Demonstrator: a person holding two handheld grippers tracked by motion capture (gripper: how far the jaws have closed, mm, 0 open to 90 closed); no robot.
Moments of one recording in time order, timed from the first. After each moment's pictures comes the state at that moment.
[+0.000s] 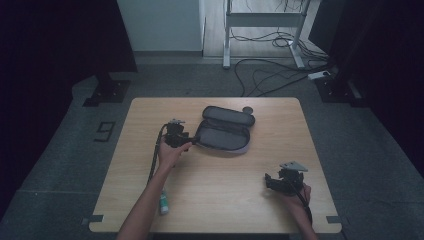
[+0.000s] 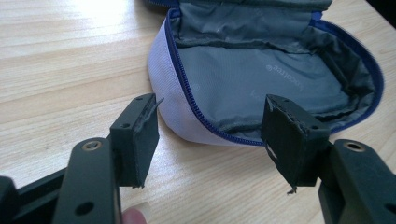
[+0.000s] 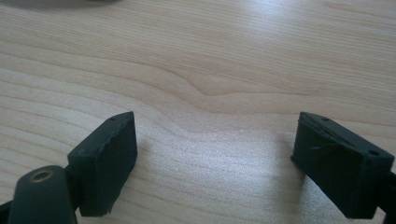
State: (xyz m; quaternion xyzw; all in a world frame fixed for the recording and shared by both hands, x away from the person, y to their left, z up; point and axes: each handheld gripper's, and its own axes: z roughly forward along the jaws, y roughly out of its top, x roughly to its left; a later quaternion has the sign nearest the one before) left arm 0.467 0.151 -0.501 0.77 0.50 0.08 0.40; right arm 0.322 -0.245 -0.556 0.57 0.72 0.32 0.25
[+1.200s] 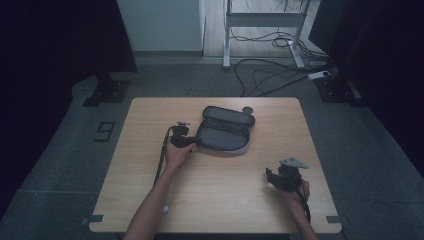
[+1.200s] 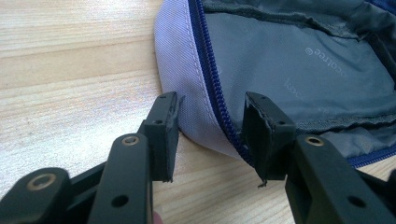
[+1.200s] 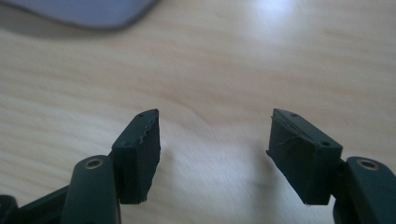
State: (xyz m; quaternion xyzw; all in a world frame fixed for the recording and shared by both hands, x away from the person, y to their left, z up) left arm 0.485 0.139 -0.533 0.76 0.53 0.05 0.36; right arm 0.331 -0.242 -0.547 0.56 0.71 0.35 0.25
